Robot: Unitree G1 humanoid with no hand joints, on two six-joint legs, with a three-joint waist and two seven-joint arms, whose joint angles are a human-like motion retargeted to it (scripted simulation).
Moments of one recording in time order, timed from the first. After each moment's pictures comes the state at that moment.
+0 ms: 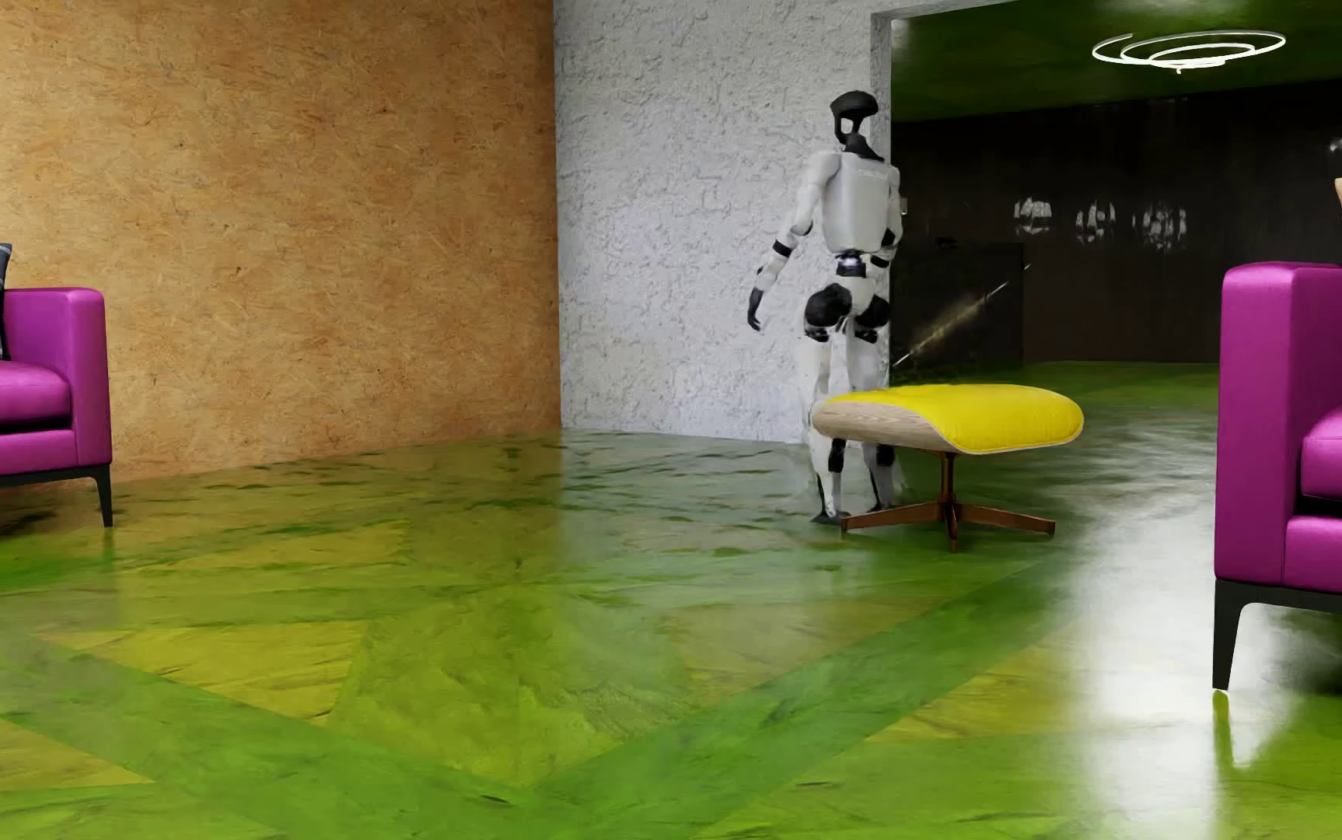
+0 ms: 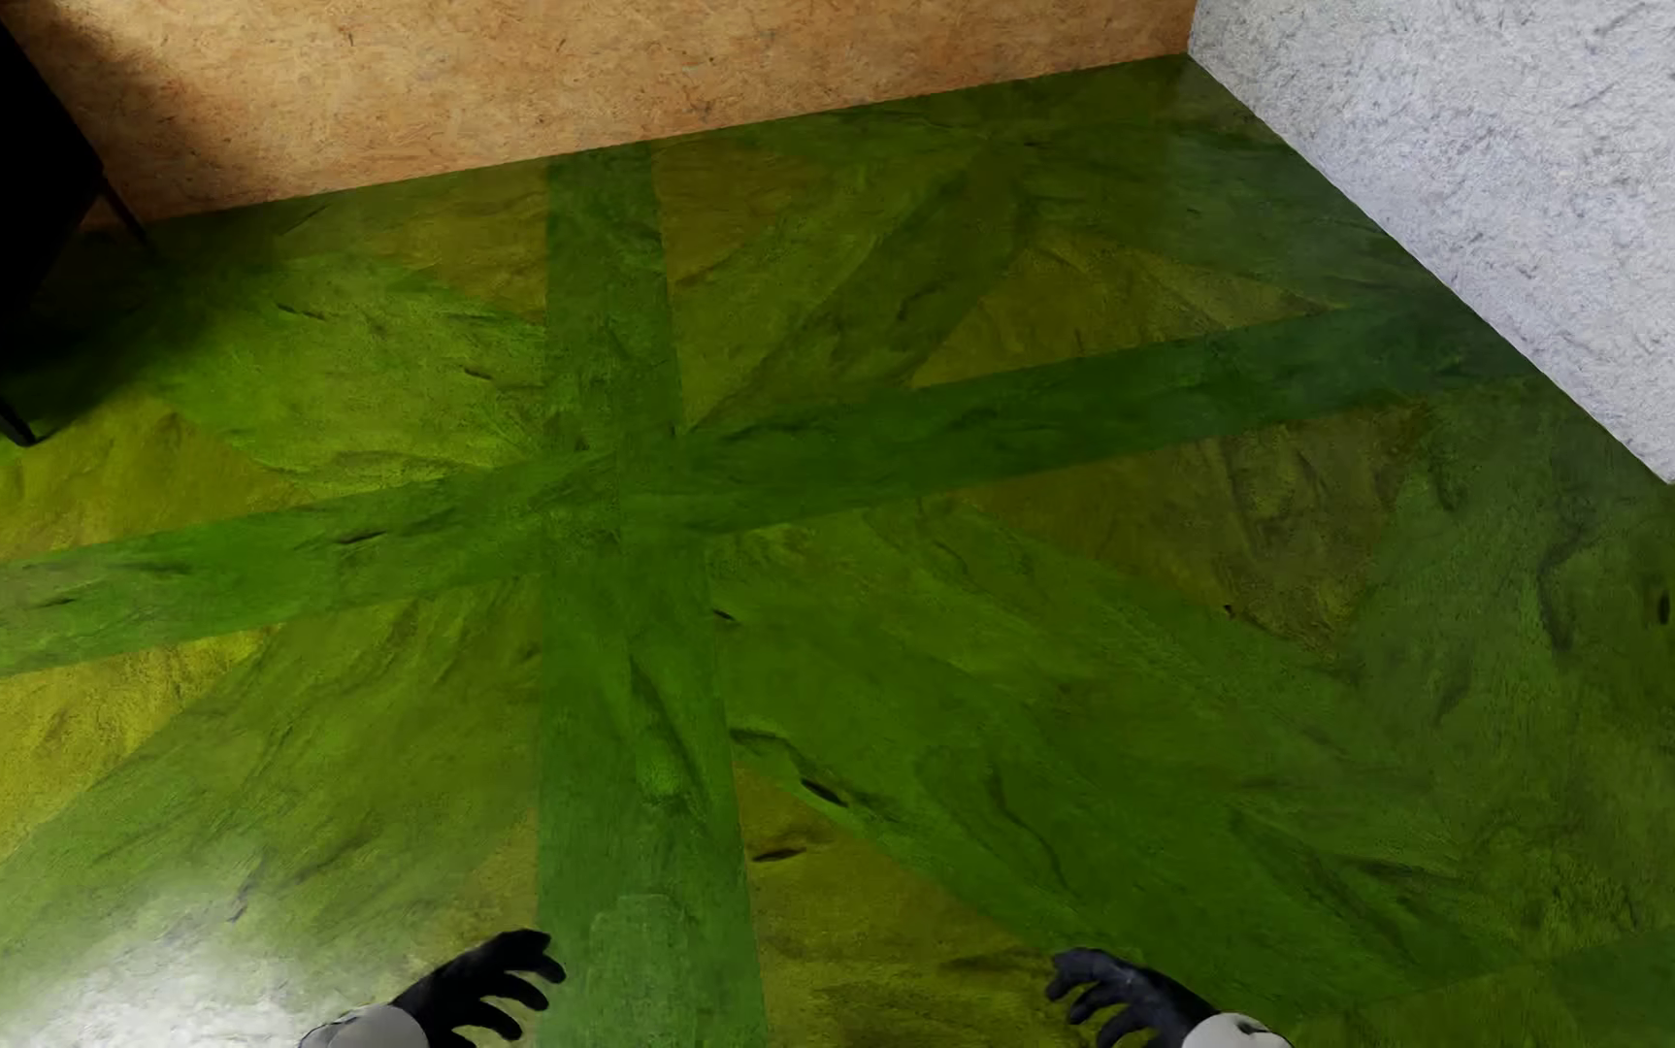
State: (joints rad) body 0.14 0.13 -0.03 0.00 -0.05 0.03 0.09 -0.14 0.12 0.04 0.15 -0.16 -0.10 0.03 -0.11 0.33 -0.36 -0.09 0.01 -0.35 0.40 1.14 1.02 0.15 -0.24 -0.15 -0.16 -0.14 0.14
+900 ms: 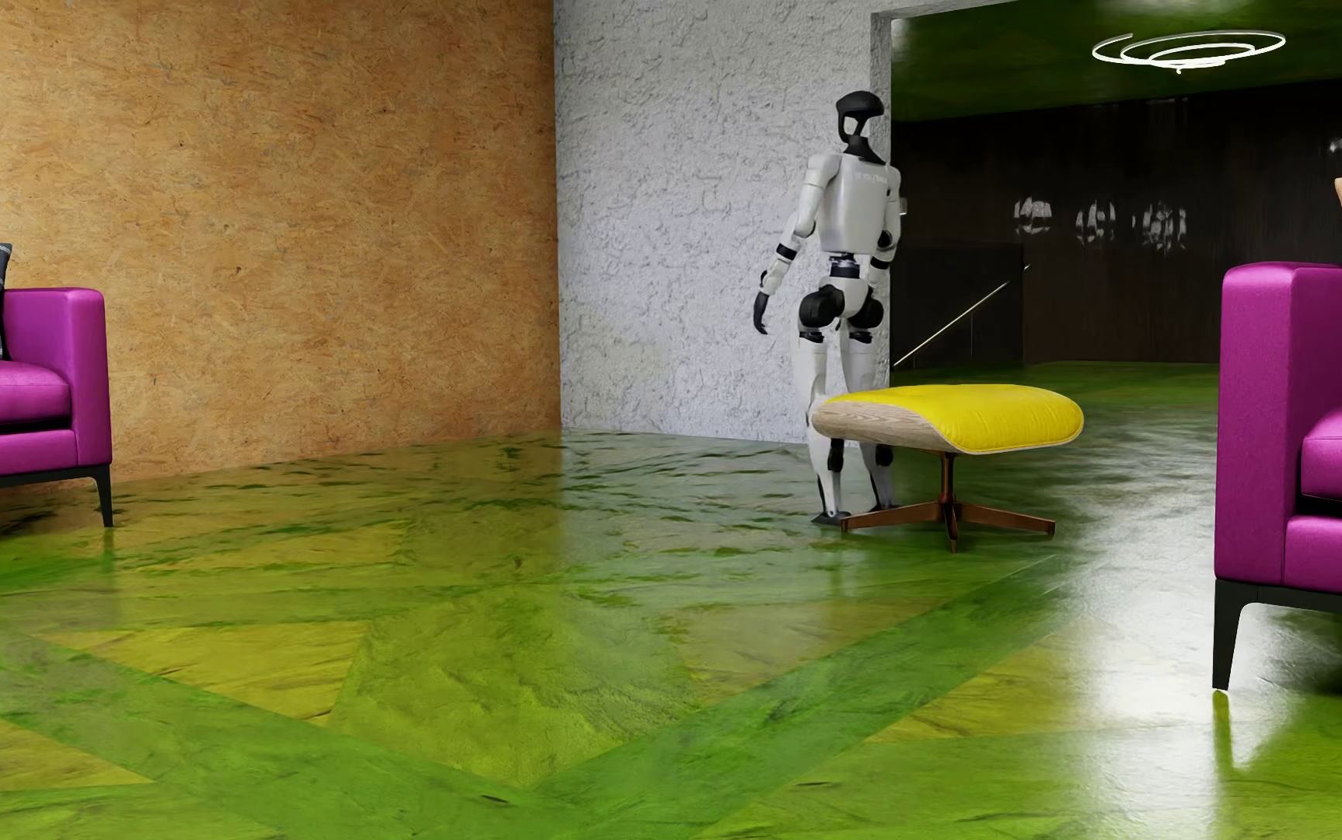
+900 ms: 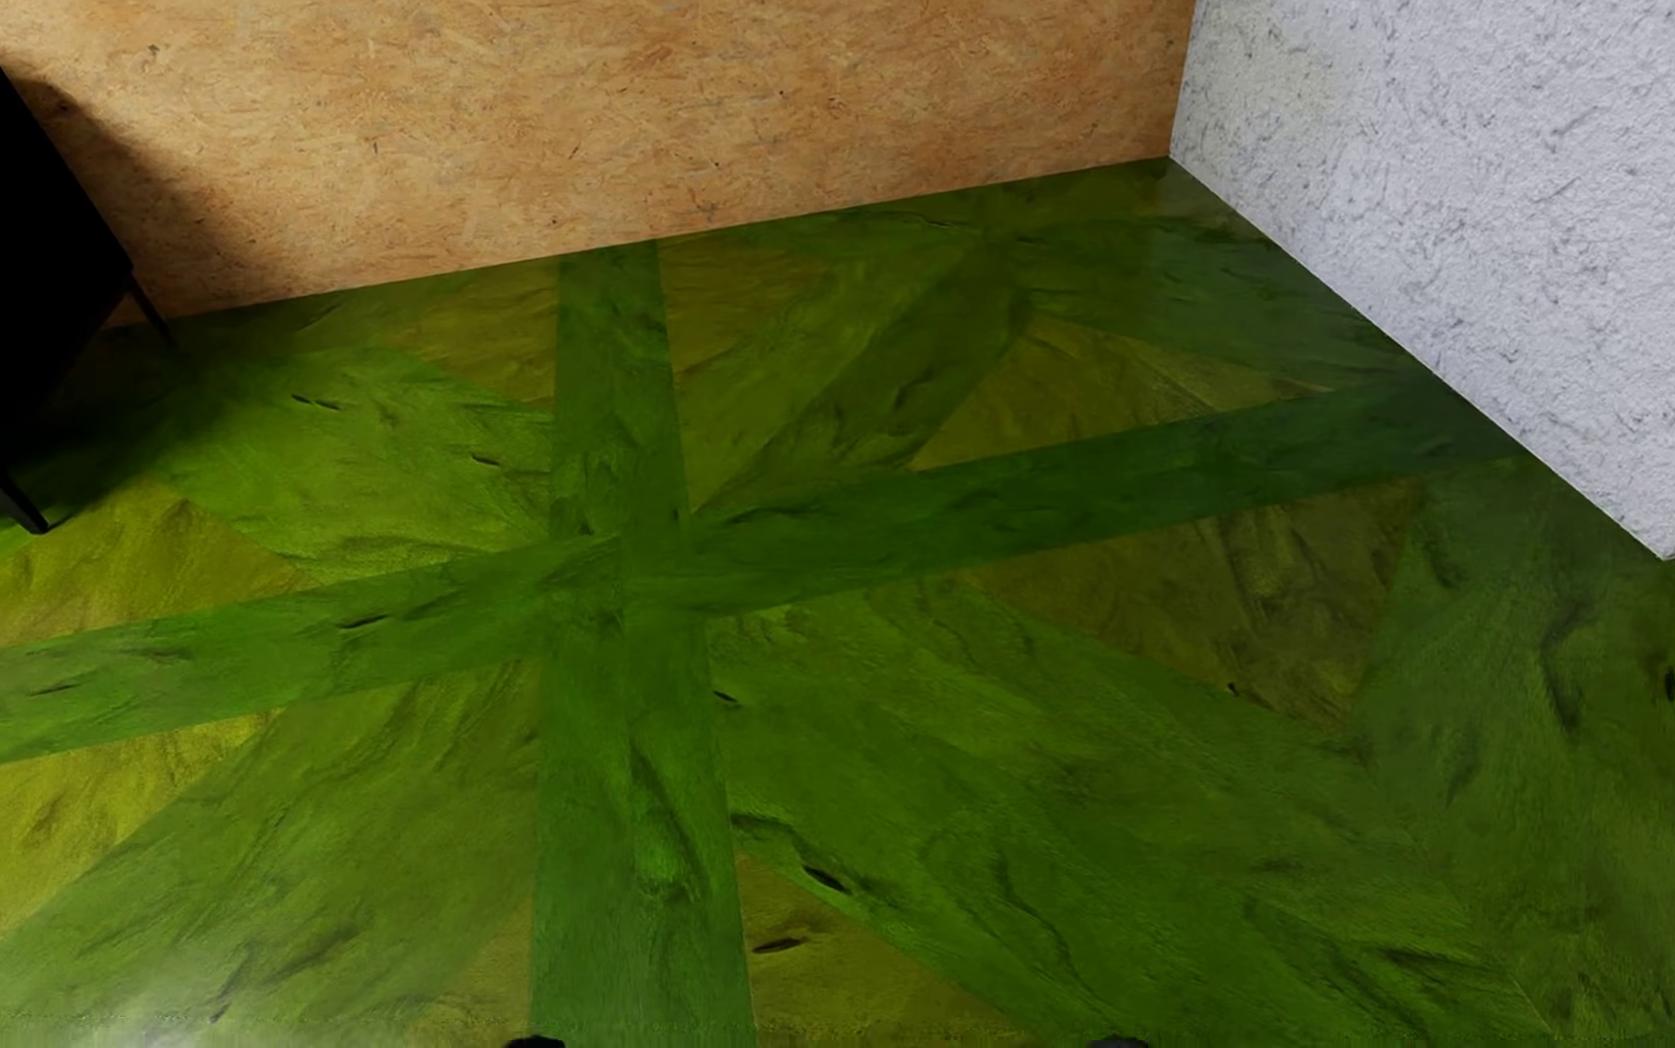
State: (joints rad) body 0.21 0.19 -0.03 0.00 -0.05 0.03 0.09 -0.13 0.03 0.02 0.15 -0.06 -0.05 0.00 -0.13 0.26 -0.34 -0.08 -0.01 -0.31 0.37 1.19 1.12 0.15 -0.21 -0.12 -0.11 -0.16 0.13
